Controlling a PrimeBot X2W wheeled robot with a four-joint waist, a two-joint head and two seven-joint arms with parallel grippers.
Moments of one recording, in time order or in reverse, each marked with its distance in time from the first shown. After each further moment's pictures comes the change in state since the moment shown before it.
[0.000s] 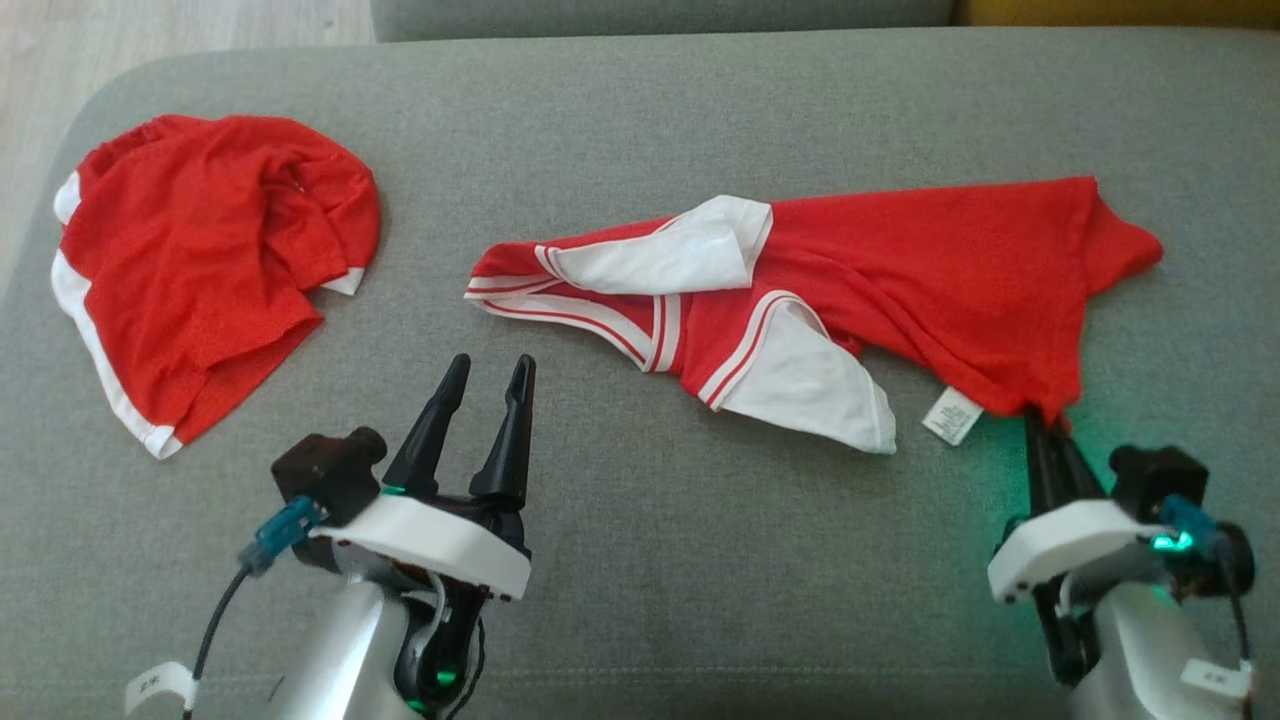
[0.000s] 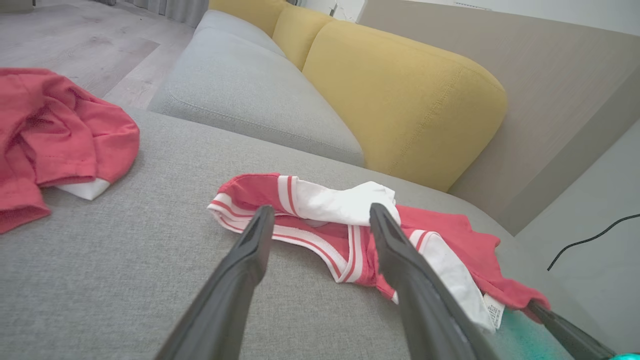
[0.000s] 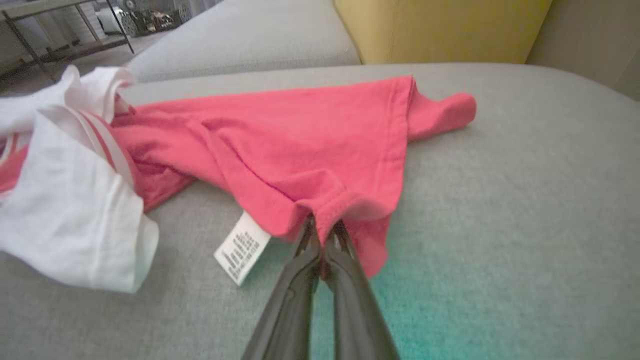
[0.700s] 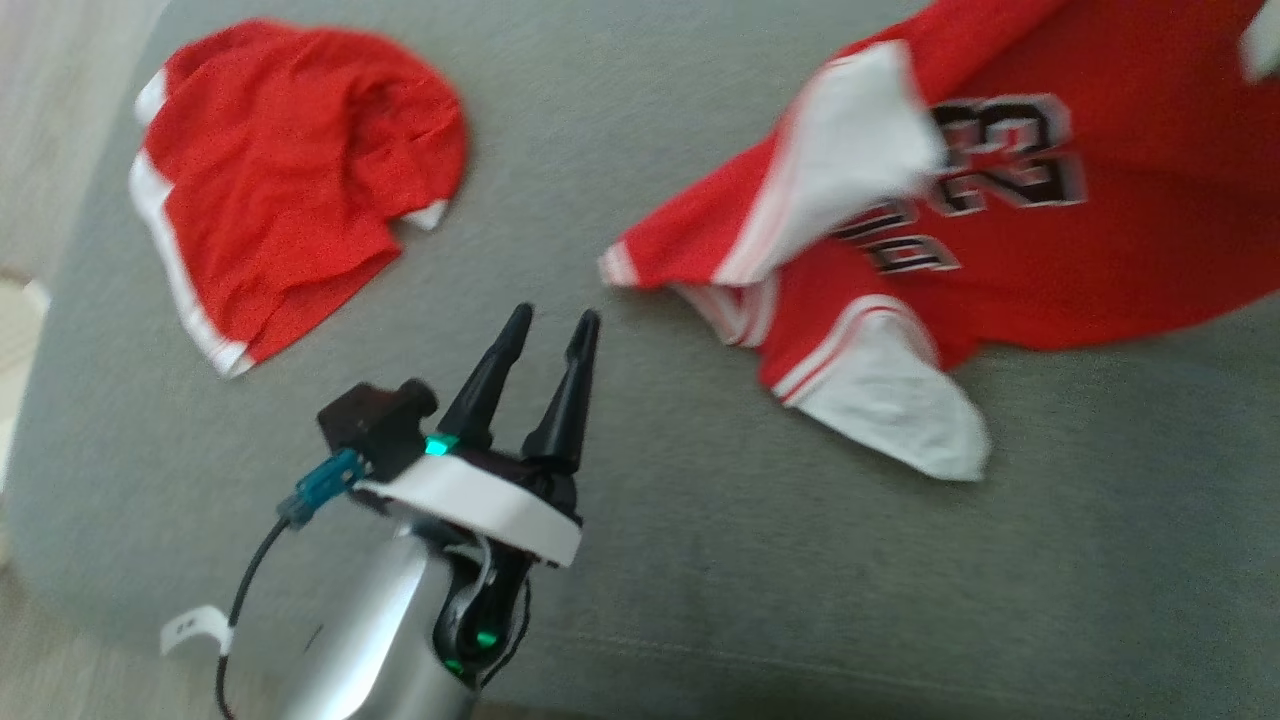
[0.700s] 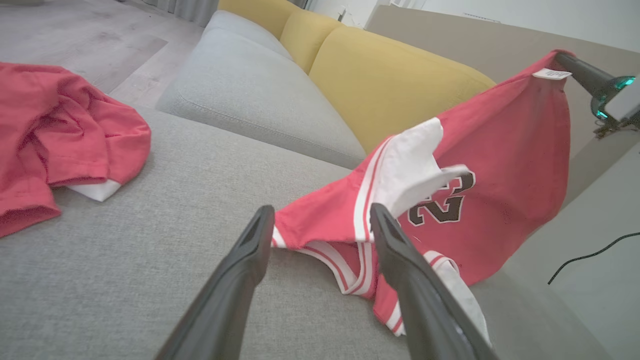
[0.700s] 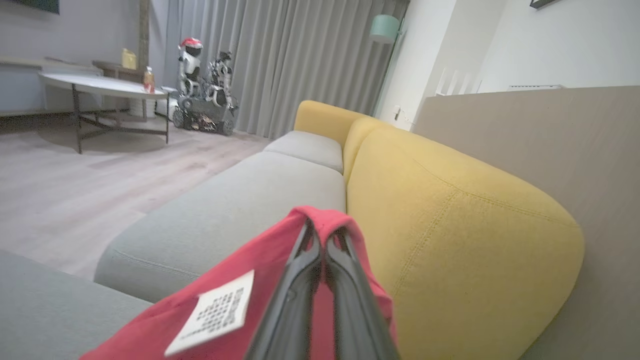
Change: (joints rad) left arm -0.075 0.000 -0.101 -0.034 -0.055 0.002 0.000; right arm -0.689 -0.284 0.125 -0.128 -0.003 0.000 0.307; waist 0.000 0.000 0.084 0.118
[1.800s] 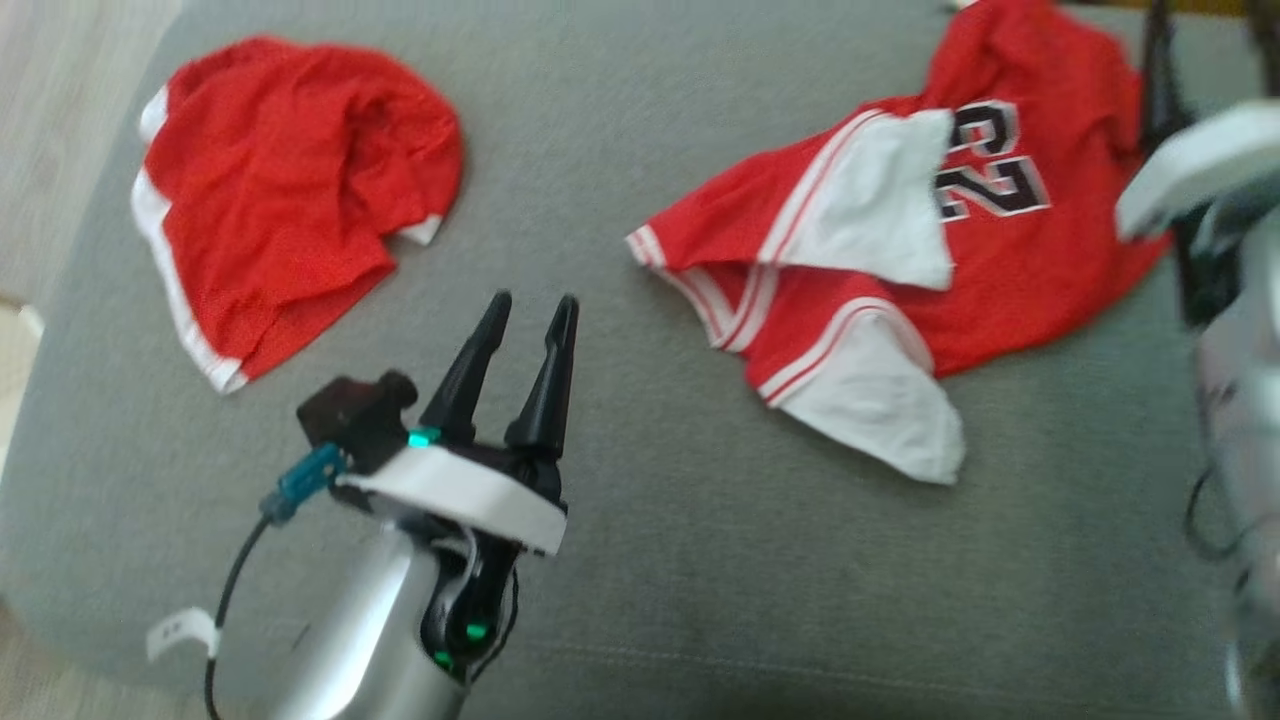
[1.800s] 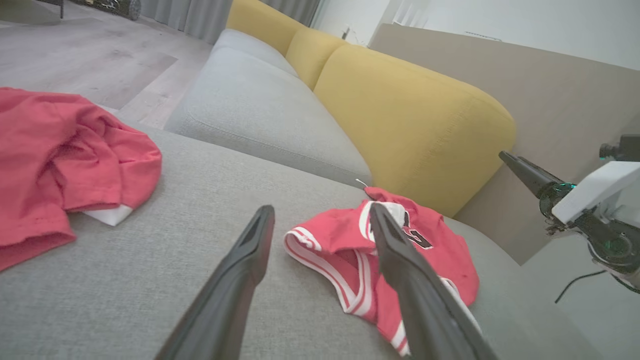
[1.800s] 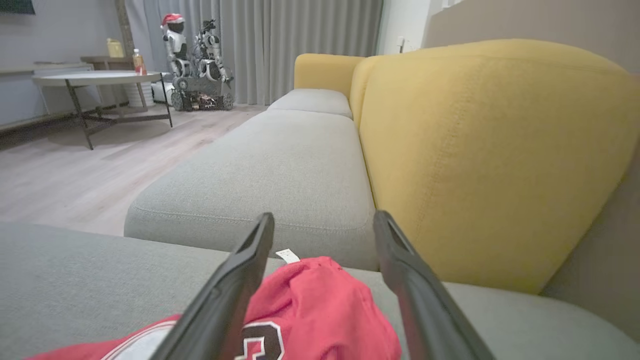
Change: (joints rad) left arm -0.023 -0.002 0.017 -0.002 -0.011 0.025 0.000; right arm -0.013 0.076 -0.033 0.517 0.007 0.000 -0.338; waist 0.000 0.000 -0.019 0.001
